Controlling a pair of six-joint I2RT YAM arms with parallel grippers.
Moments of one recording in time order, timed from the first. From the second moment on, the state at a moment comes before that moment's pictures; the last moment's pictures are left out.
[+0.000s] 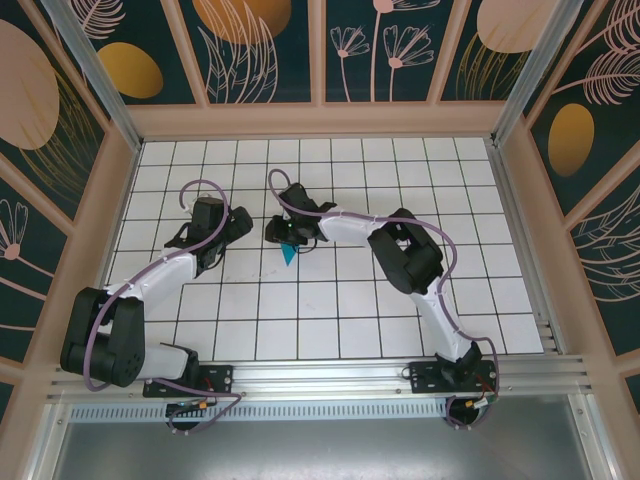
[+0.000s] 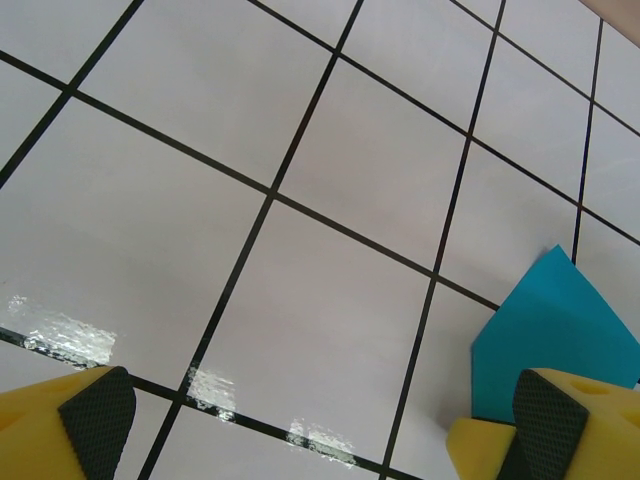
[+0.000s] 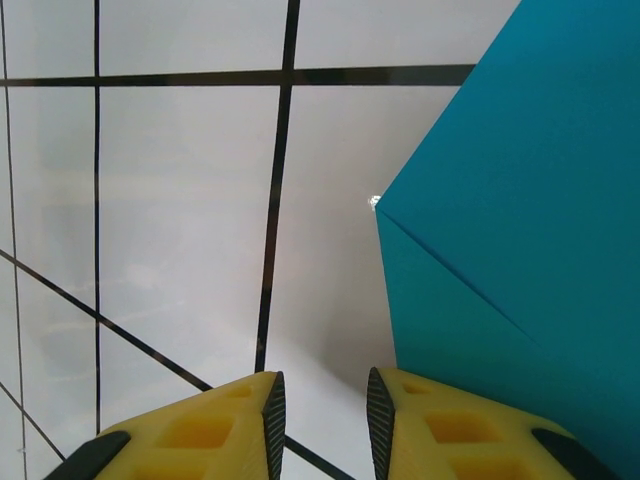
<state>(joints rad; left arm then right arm) -0.26 1.37 0.71 -0.11 -0.15 -0.73 0.81 2.27 1.63 -0.25 -0.26 0.78</state>
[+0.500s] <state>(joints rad) -0.26 1.39 0.71 -0.08 -0.05 -0.73 0.64 1.99 1.25 -0.32 -0.36 0.39</state>
